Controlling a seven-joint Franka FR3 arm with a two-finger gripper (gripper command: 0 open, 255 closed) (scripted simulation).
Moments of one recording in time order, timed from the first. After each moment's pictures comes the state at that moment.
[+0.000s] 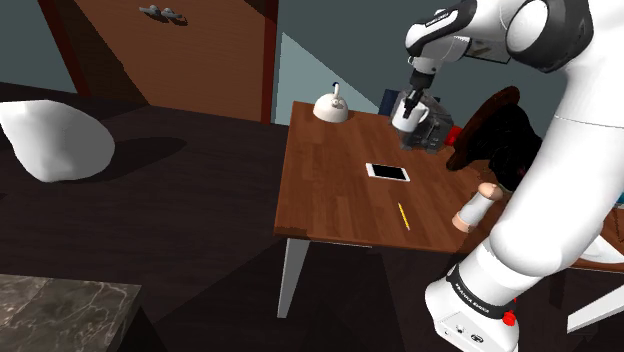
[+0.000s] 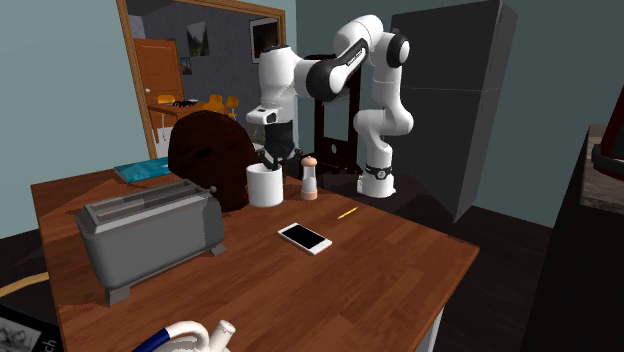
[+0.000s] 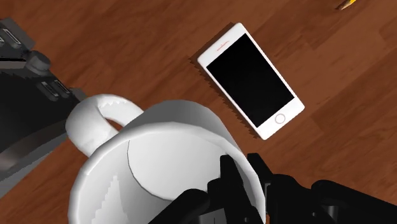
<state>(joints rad) -0.26 0.28 -0.51 -1.78 0.12 2.00 -0.93</state>
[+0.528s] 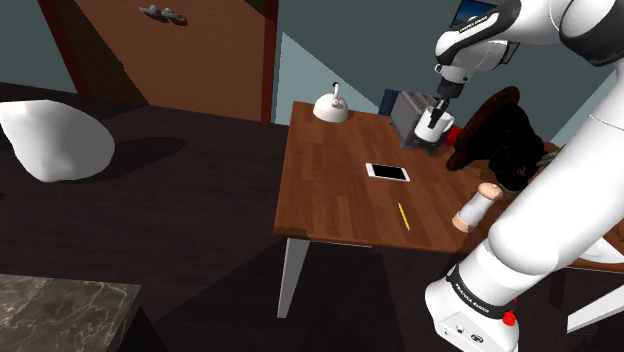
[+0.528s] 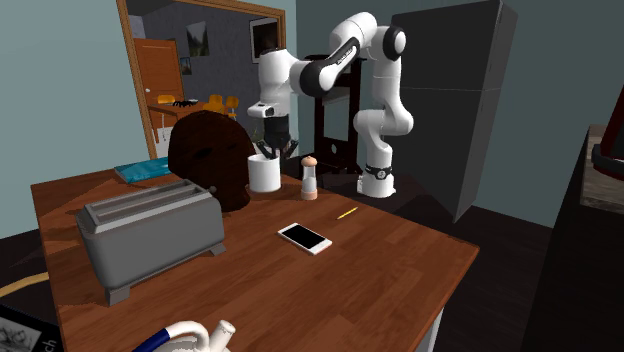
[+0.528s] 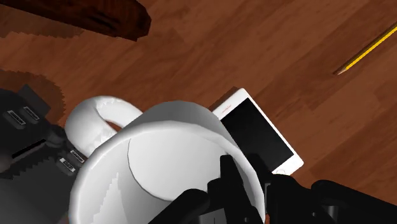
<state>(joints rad) -0.29 0.08 -0.58 -2.01 0.02 2.07 -1.01</state>
